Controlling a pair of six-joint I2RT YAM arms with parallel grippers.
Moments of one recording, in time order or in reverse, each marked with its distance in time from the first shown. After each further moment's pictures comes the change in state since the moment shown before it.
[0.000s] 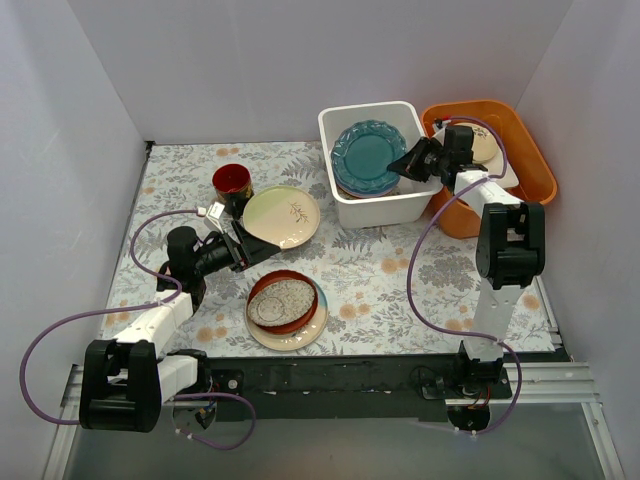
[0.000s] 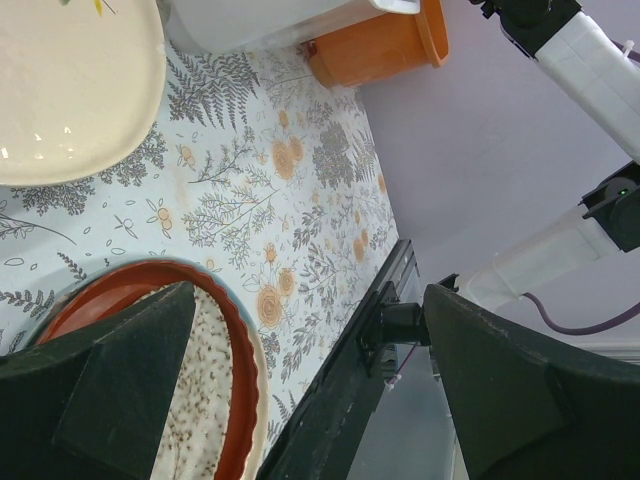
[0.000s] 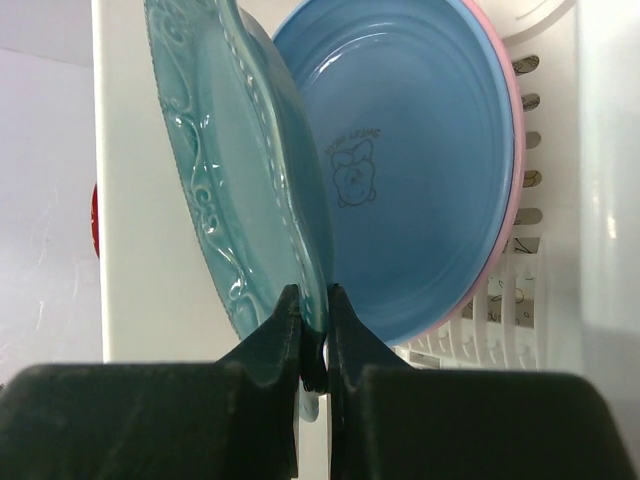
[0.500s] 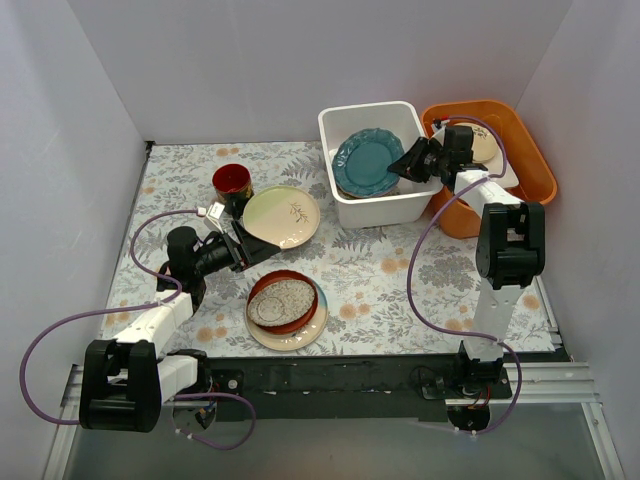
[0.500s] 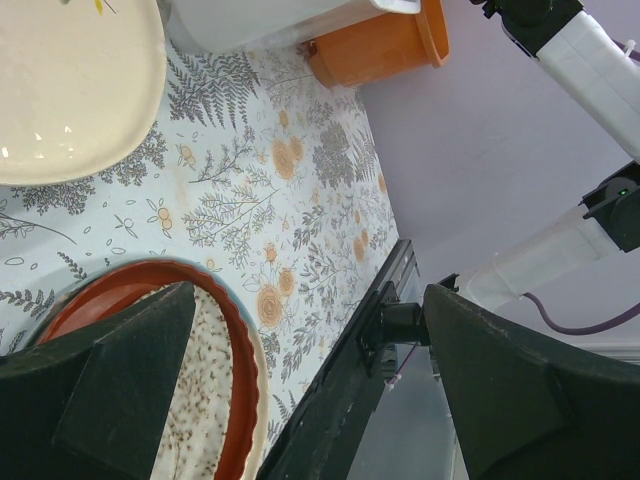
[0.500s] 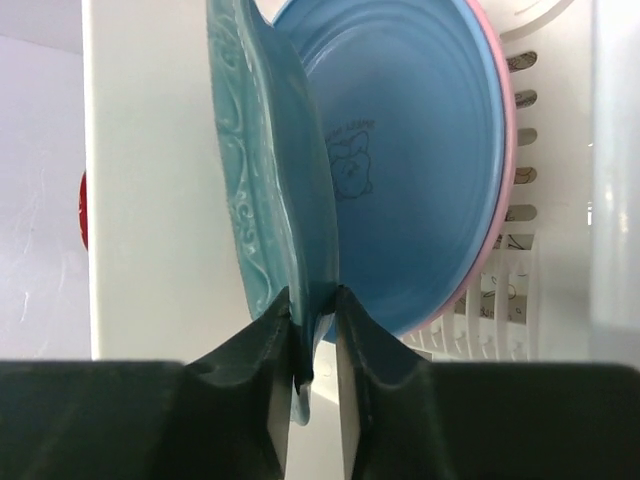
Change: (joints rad) left arm 0.000 0.000 -0.001 0.000 0.000 0.000; right arm 0.002 0.002 0.007 -0.026 -0.002 -0.040
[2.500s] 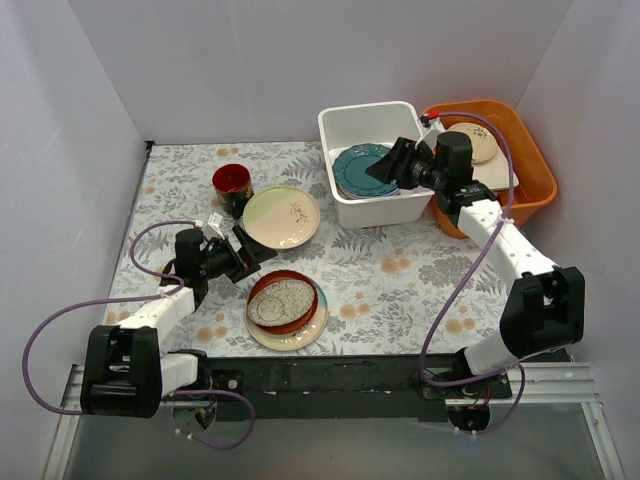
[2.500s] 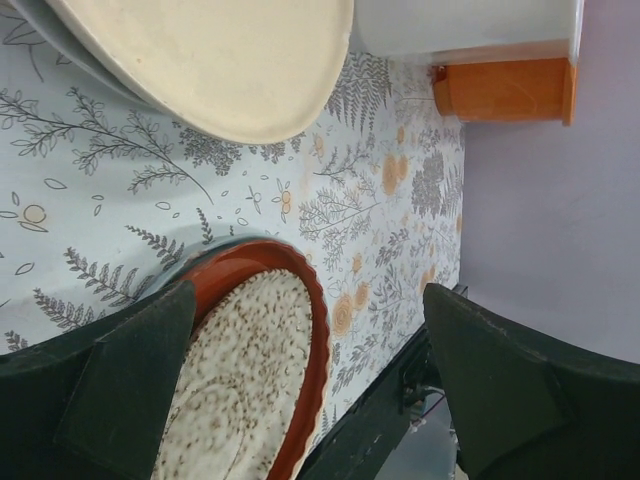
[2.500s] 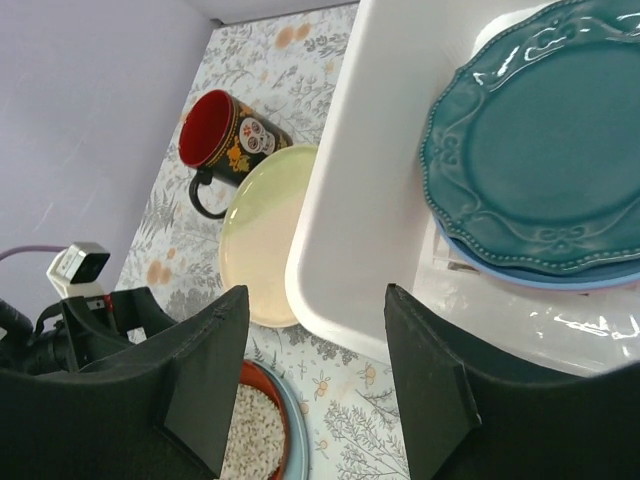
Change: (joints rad) left arm -0.002 0.069 0.008 -0.199 -0.208 0.063; right arm 0.181 -0.505 -0.270 -0.001 0.132 -0.094
